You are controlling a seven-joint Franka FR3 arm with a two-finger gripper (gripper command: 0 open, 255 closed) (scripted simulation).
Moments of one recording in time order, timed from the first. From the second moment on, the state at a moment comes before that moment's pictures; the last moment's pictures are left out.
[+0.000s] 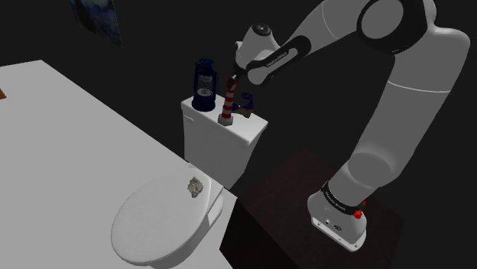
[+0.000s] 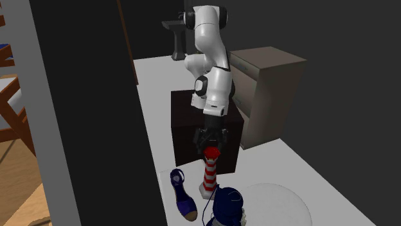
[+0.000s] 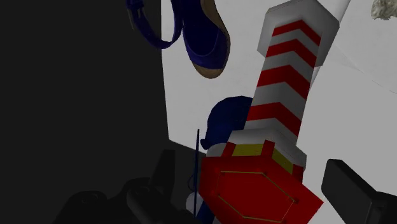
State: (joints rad) arm -0.07 0.26 -0.04 -2.12 -0.49 2.84 -0.03
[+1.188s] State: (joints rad) arm -0.09 0.23 -0.02 -2.11 -0.45 2.80 -0.06
